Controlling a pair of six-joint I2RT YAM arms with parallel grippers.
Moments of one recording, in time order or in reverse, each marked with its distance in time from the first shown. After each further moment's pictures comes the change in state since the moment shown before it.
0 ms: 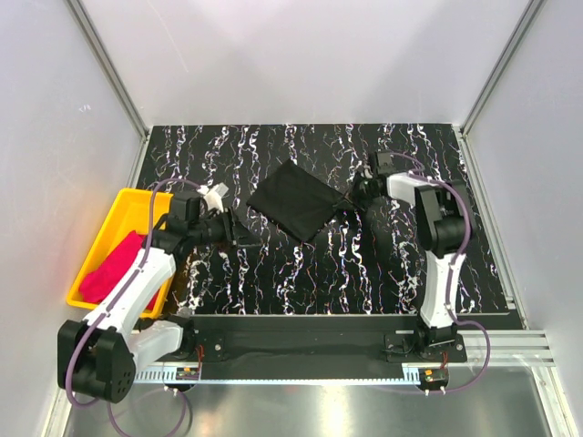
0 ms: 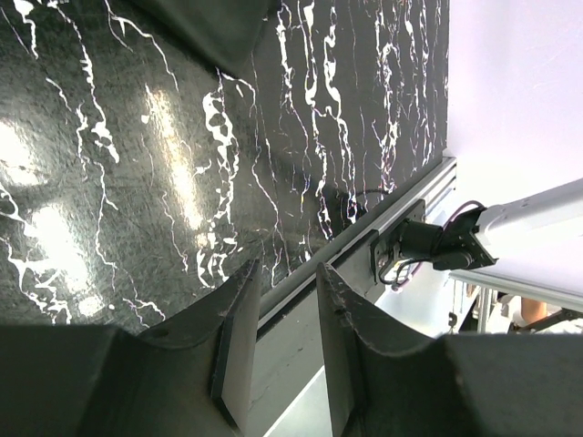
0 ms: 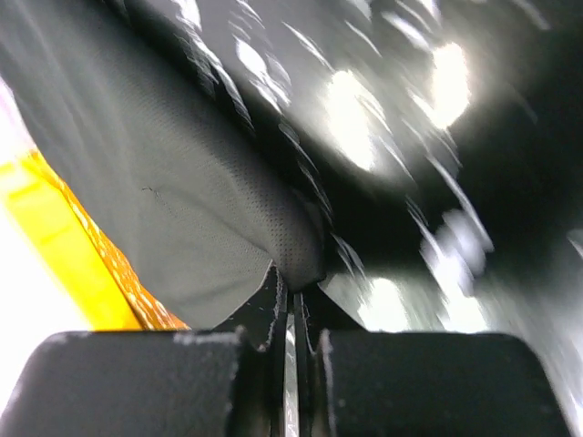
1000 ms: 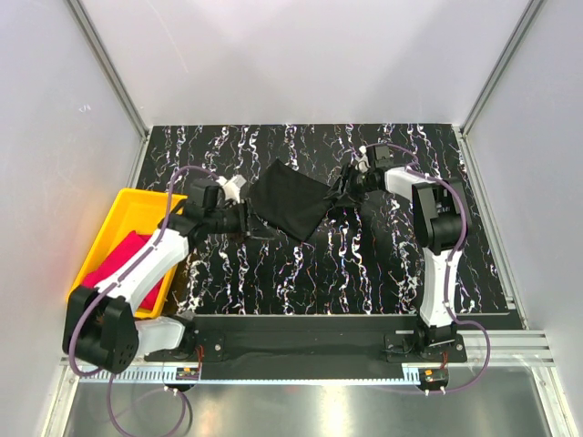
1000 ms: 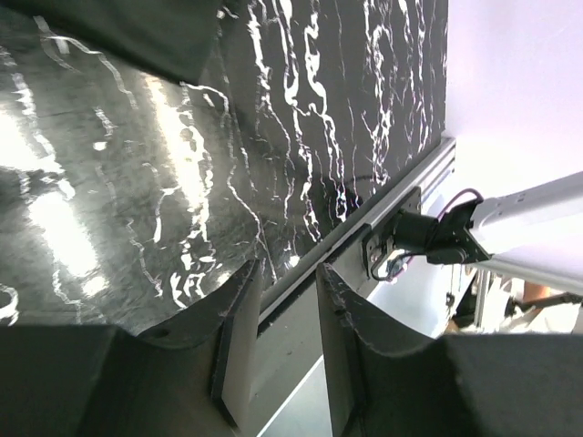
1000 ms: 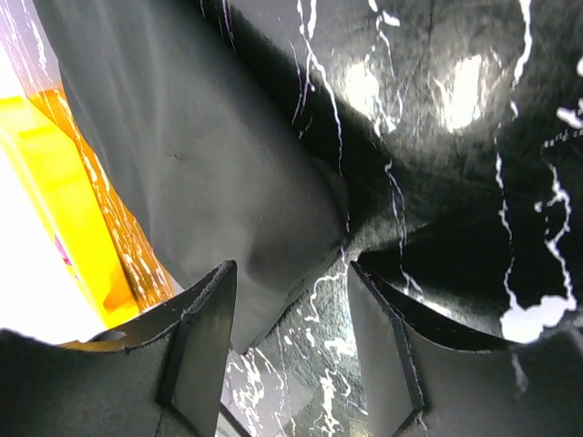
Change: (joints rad) left arm -0.112 0.180 0.115 0.041 -0.017 -0.024; right arm 0.003 0.018 0.064 -0.027 -0.097 -0.118
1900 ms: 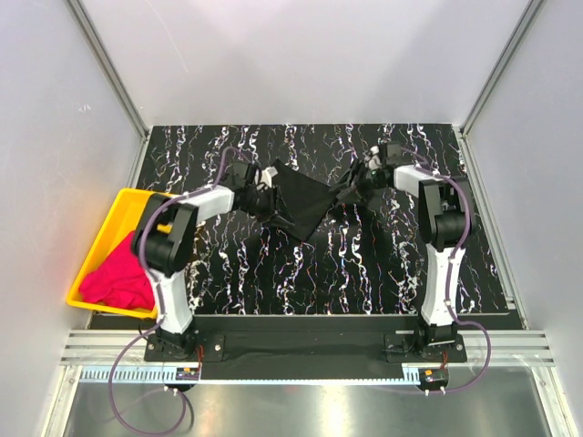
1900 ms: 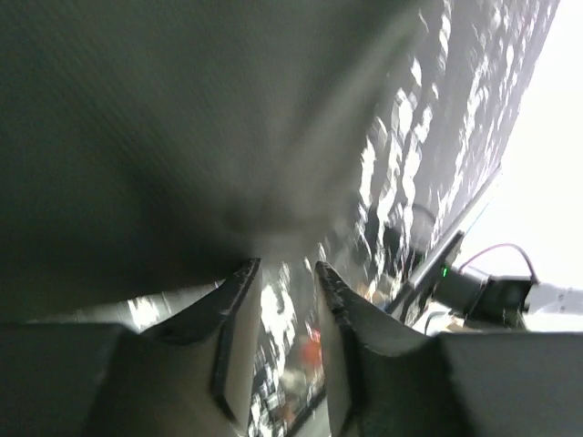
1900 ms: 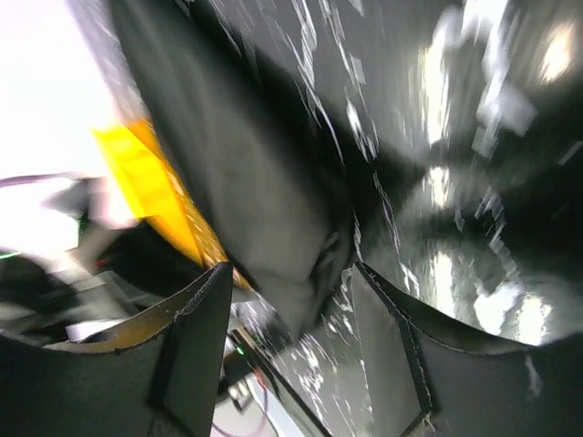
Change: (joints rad) left arm -0.019 0.751 0.389 0.126 0.040 0.042; right arm -0.095 0.040 0.072 0.005 -0.150 0.155
